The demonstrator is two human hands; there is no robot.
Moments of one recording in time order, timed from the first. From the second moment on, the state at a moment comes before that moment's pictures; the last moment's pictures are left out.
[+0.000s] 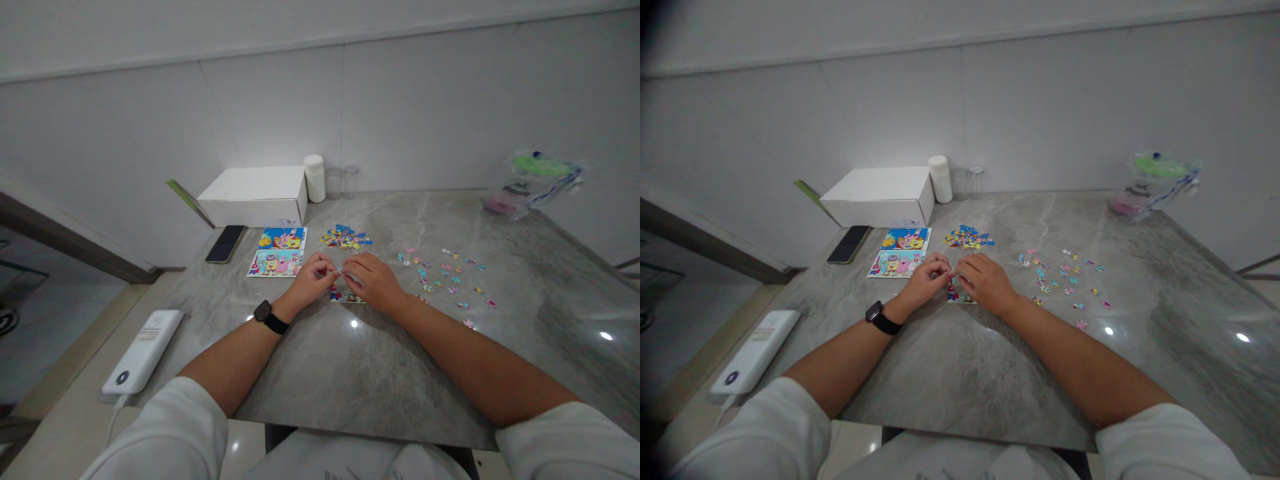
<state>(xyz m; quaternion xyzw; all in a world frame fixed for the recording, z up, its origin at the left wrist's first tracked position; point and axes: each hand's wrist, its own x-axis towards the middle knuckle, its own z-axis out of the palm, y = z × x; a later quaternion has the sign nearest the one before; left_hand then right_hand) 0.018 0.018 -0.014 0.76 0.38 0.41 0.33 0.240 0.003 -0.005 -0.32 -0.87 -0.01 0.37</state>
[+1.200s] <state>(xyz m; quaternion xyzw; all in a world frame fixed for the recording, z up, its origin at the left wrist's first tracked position) 0.010 0.025 -0.027 0.87 0.42 0.22 0.11 0.230 0.025 -0.022 -0.42 -0.89 0.04 0.16</state>
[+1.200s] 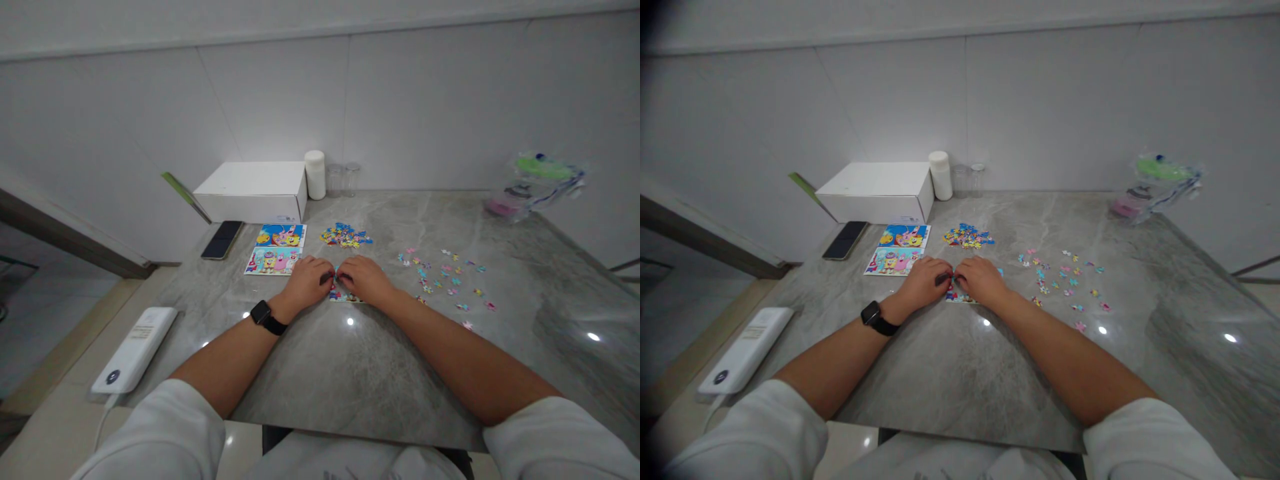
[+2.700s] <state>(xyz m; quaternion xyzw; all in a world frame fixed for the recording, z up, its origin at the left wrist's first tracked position) 0.010 0.024 -0.024 0.88 0.41 0.22 0.11 0.244 0.021 -0.029 -0.43 -0.88 0.05 0.22</state>
